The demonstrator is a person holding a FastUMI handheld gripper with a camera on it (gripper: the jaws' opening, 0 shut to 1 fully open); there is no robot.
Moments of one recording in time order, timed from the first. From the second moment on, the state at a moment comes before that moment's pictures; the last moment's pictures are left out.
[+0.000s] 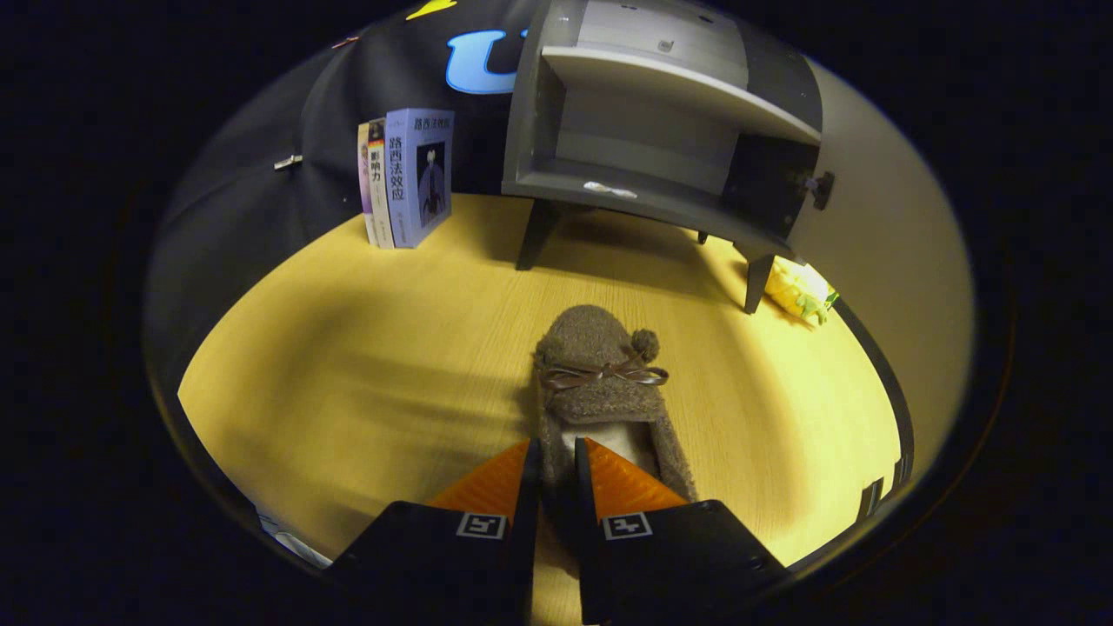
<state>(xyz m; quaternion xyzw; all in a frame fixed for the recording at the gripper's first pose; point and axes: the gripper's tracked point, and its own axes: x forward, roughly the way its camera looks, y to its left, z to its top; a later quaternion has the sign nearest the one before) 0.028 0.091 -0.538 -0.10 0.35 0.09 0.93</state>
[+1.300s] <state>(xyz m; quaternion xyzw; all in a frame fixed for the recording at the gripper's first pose) 0.063 0.093 -0.558 -0.11 0.39 0.07 0.91</state>
